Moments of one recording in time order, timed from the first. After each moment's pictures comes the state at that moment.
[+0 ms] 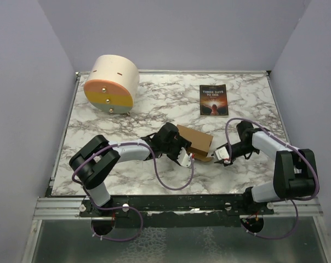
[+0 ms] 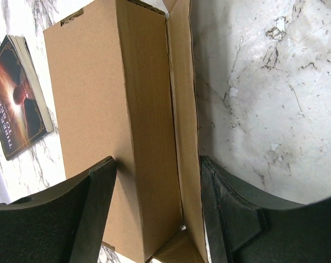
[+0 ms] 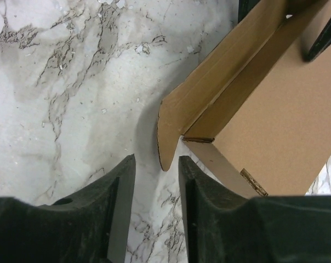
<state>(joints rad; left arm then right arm) -0.85 1.69 0.84 0.10 0.43 1.22 0.06 1.43 0.70 -0.89 -0.91 -2.09</state>
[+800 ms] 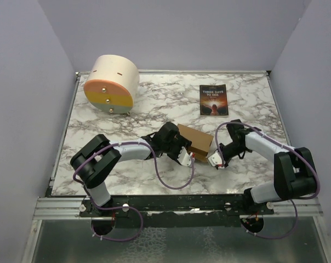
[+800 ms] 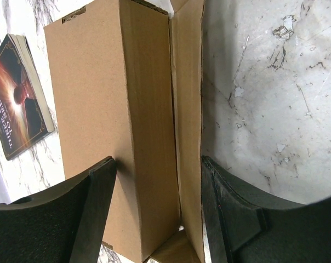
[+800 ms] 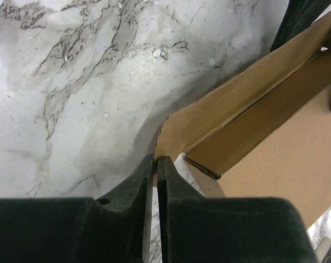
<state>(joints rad) -0.85 1.70 0.86 0.10 0.43 1.22 0.22 1.44 0.71 -0.82 -0.77 -2.09</state>
